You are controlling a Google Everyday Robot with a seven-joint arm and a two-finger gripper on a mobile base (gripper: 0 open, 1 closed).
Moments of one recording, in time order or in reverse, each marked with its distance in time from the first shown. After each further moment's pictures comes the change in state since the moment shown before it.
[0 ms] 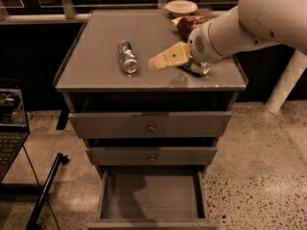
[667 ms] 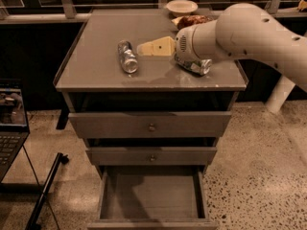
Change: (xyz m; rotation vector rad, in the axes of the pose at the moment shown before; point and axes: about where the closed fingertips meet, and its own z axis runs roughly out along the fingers) arm -0.032 -0.020 0.045 0.036 -0.198 0.178
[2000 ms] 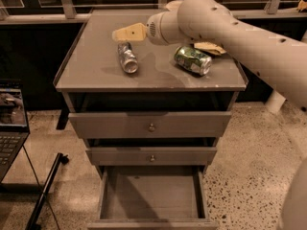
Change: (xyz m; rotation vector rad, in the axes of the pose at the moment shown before) arm -0.056 0.029 0.095 -0.075 -0.055 -0.043
